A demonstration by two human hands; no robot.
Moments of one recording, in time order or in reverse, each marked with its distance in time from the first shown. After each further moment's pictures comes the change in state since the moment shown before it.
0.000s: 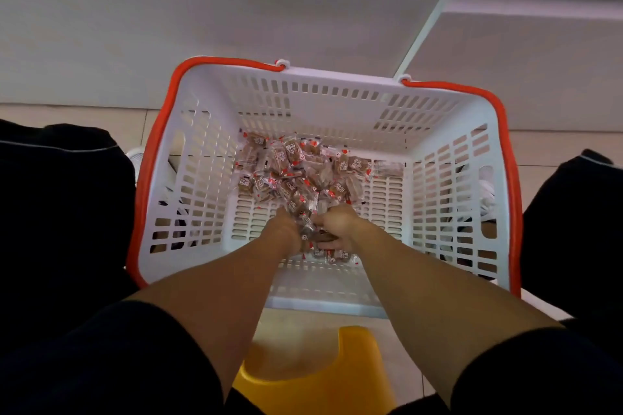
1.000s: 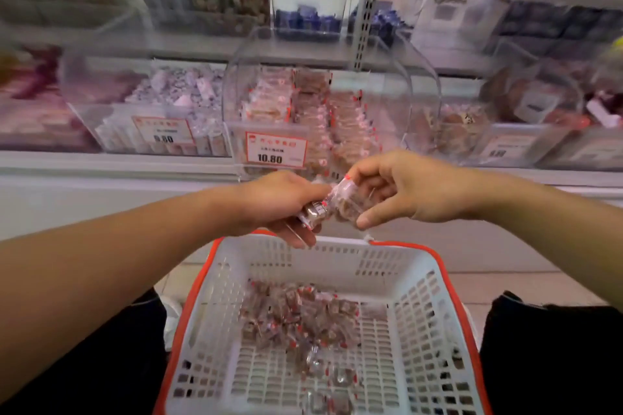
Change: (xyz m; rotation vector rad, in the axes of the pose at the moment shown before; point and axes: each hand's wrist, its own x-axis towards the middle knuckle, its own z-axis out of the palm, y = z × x) left_hand -0.227 0.097 -0.272 -0.499 -0.022 0.711; right_hand -0.341 -0.208 -0.100 -0.850 -0.067 -1.071
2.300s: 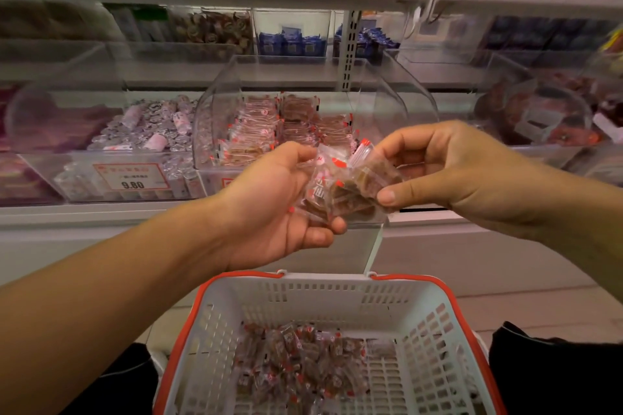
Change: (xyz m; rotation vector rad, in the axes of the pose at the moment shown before) left_hand -0.006 0.061 -0.005 -0.612 -0.218 0.049; right_hand -0.011 -0.013 -0.041 0.448 0.263 -0.126
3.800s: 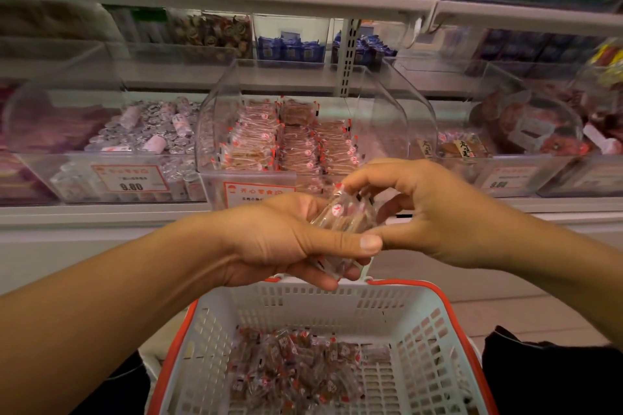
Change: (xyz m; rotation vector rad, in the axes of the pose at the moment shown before) left_hand -0.013 -0.012 0.001 0.416 -0.105 -0.012; right_hand -0.001 0.005 0.027 -0.658 -0.006 -0.177
